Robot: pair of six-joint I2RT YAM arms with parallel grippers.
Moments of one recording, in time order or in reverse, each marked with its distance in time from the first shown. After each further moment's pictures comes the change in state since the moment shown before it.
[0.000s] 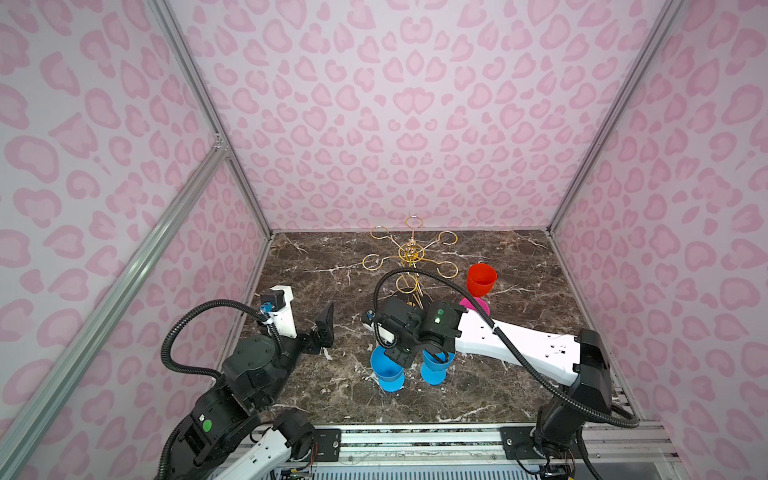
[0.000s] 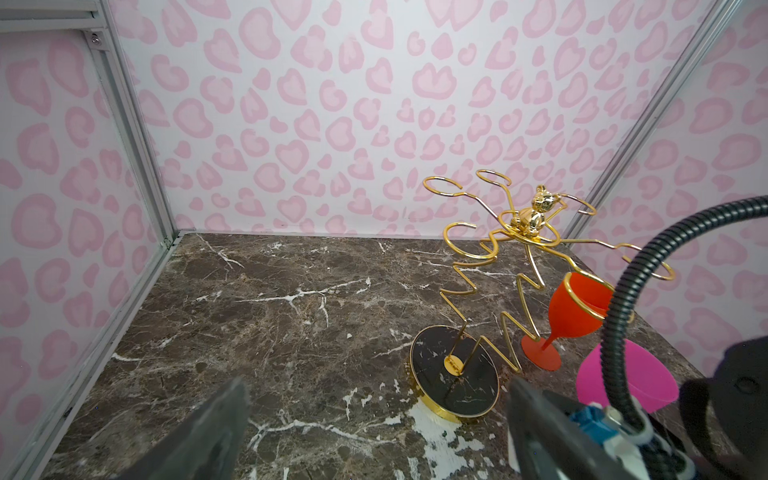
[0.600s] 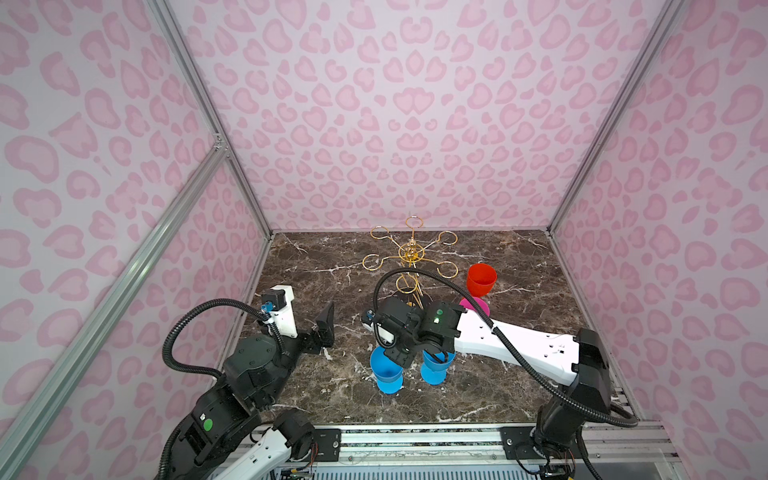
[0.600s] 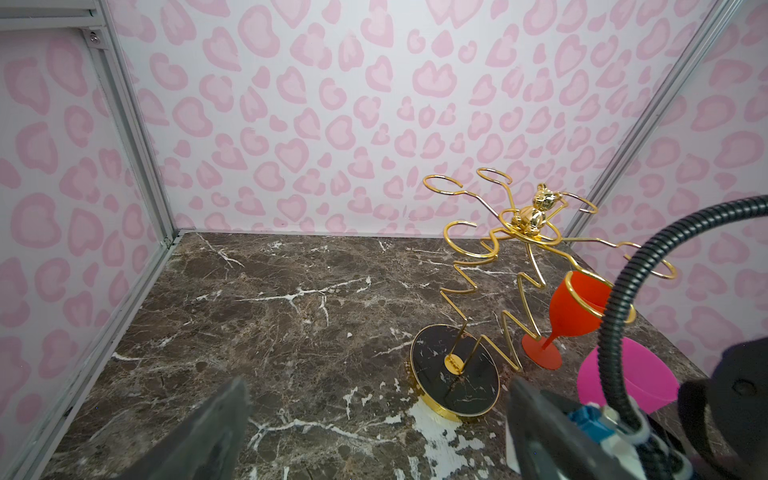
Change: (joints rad) left arm 0.000 0.006 0.000 0.000 0.000 0.000; right arm -0.001 0.005 0.000 -0.002 0.000 0.005
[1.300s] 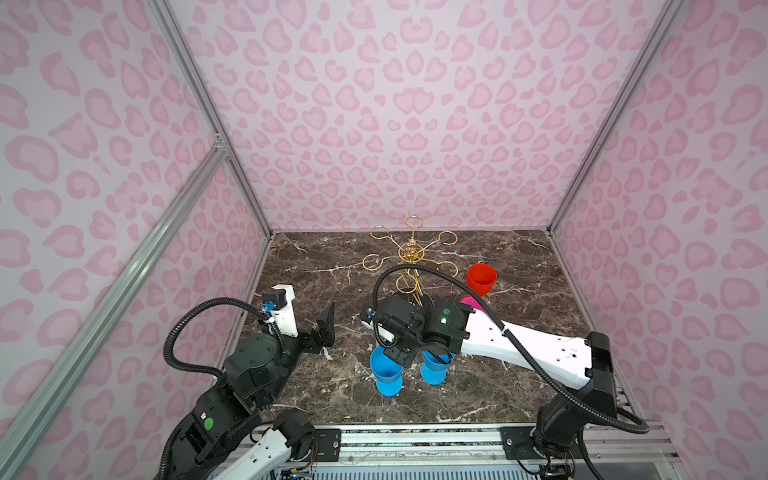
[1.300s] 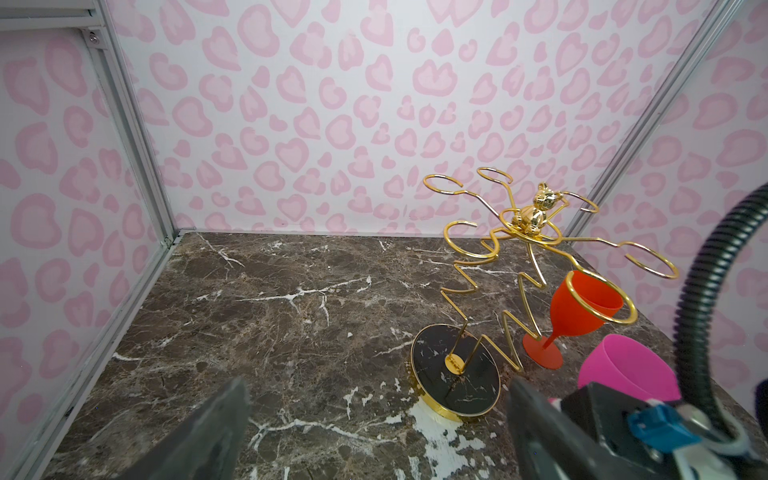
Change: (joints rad) left arm 0.000 0.005 0.004 0.000 -0.001 0.004; right arm 0.037 -0.035 0.075 -0.058 0.044 0.003
